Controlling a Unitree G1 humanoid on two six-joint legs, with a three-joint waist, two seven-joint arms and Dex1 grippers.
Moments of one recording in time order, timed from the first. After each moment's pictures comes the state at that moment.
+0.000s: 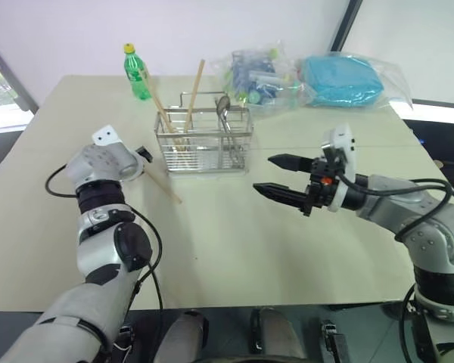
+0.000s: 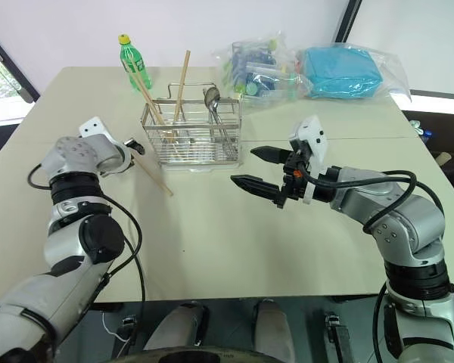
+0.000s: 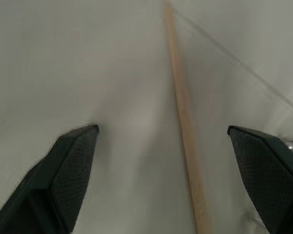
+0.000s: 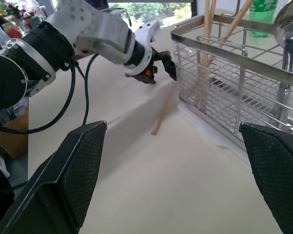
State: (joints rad) left arm -1.08 0.24 0.67 0.69 -0.34 1.02 0.48; right arm -0.43 -0.68 -0.10 -0.45 0.88 0.87 0.67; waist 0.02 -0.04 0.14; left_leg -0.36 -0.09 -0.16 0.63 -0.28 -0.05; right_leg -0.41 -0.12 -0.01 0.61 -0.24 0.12
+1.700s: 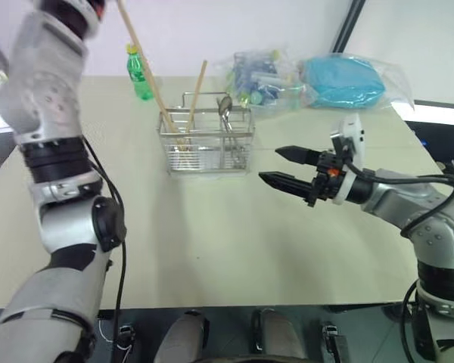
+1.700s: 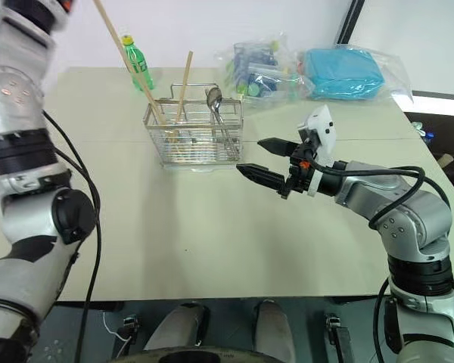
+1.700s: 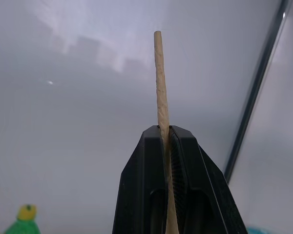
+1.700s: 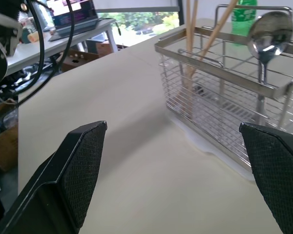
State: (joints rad) left arm -1.19 0.41 0.35 0.29 -0.53 0.50 -0.16; right arm -0.44 -0.68 -0.13 -0.42 0.91 0.89 0.62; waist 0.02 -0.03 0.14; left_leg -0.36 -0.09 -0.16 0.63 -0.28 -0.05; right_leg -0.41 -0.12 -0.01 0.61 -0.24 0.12
